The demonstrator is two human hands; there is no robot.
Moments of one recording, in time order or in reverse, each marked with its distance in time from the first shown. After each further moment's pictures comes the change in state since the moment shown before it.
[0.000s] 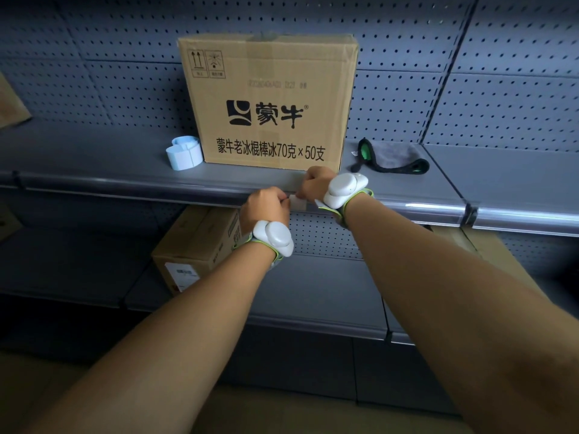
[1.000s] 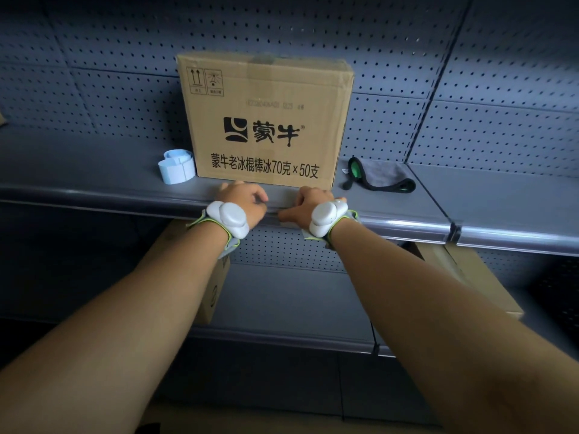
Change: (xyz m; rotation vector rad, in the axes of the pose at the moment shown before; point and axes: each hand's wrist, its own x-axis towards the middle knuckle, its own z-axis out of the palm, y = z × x) left_hand 0.058 -0.034 -0.029 0.040 -0.192 0.122; right_hand -0.032 -0.016 0.005 -0.320 0.160 0.064
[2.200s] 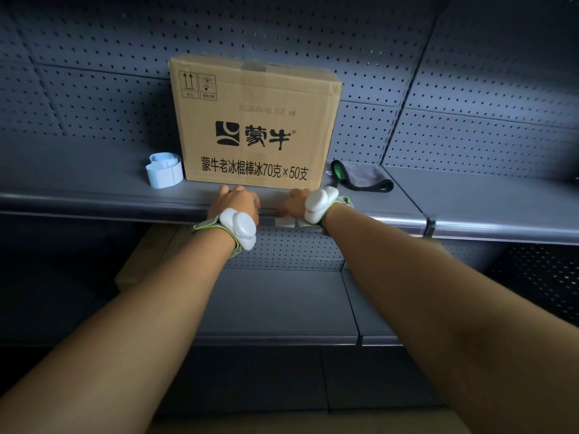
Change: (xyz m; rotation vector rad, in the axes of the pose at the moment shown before) left_hand 0.003 -0.008 0.002 0.185 -0.076 0.121; right_hand 0.016 -0.015 -0.008 -0.025 -0.237 -0.012
